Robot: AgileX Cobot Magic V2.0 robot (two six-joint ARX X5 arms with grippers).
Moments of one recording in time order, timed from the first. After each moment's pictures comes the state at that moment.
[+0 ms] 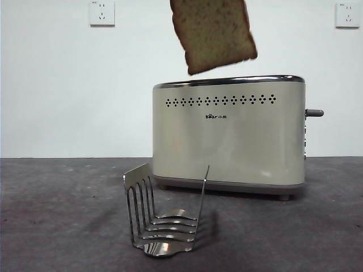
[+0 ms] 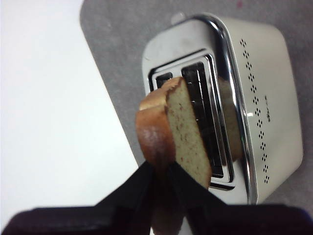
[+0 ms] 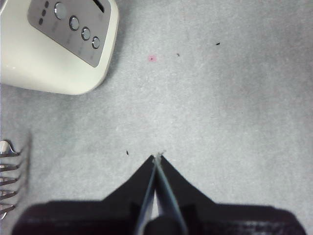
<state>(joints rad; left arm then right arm) -0.84 1.70 1.96 -0.90 -0.14 1.42 0.00 0.88 0.89 -1.00 -0.16 0.21</state>
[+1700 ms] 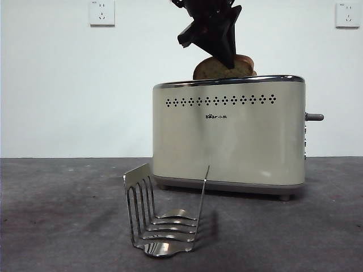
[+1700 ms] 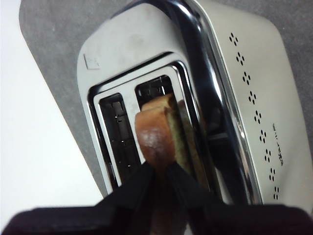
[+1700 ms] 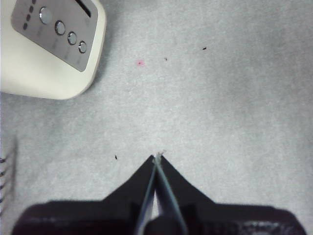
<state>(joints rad) -0.79 1.96 1.97 -0.78 -0.06 1.46 0.00 0.88 0.89 -0.99 -0.11 0.20</state>
